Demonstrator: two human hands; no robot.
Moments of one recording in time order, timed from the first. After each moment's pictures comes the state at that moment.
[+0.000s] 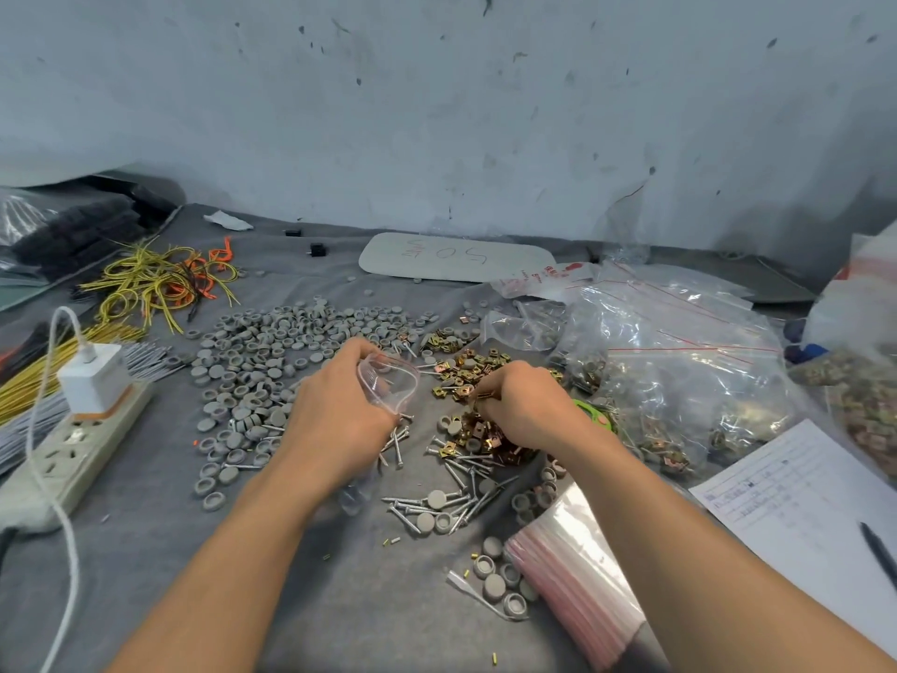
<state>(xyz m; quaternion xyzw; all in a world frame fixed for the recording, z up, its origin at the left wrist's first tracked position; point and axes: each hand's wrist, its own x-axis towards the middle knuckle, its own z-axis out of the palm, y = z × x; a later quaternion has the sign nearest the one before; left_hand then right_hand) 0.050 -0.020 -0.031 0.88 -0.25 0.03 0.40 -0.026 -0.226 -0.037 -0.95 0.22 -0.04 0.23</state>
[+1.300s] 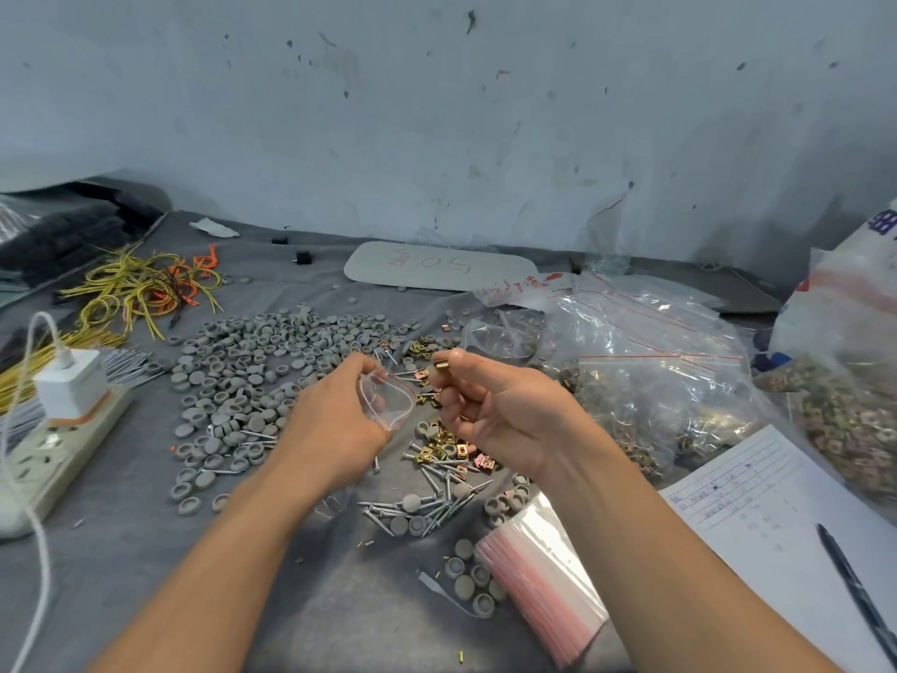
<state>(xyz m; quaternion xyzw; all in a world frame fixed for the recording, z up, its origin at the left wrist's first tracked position) 0.045 -0.031 -0.034 0.90 -0.28 0.01 0.34 -0.065 -0.189 0.003 -0.49 0.18 -0.06 0.85</state>
